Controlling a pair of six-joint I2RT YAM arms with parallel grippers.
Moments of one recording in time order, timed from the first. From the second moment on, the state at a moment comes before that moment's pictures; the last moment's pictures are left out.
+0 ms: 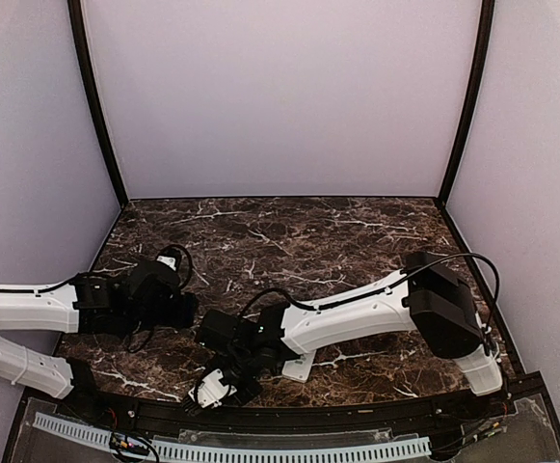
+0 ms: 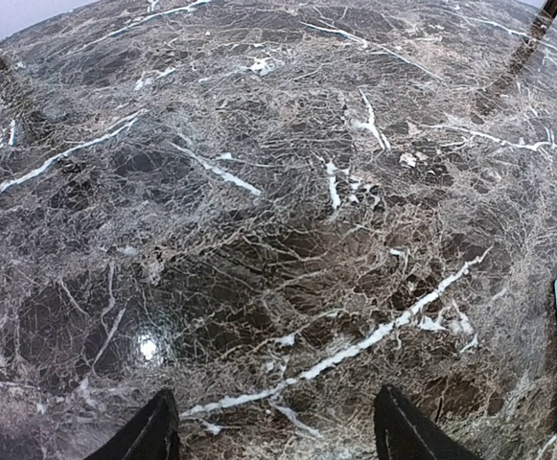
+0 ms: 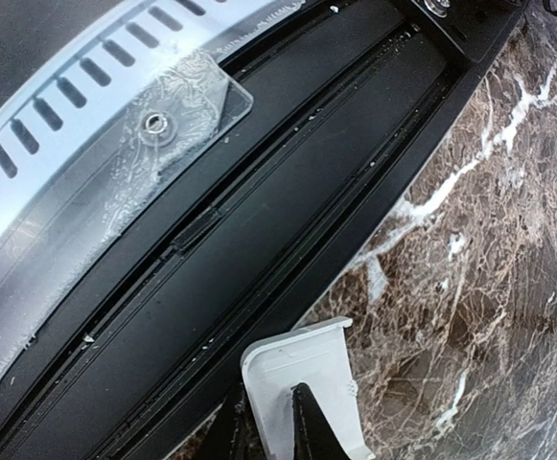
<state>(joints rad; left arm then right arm) -0.94 1.09 0.59 -0.37 -0.51 -0.60 1.39 2.24 1.65 -0.50 -0.32 -0.96</state>
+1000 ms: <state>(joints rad) -0.94 0.99 0.59 -0.35 -0.49 -0.45 1.35 2.08 1.66 -0.68 -0.37 -0.81</state>
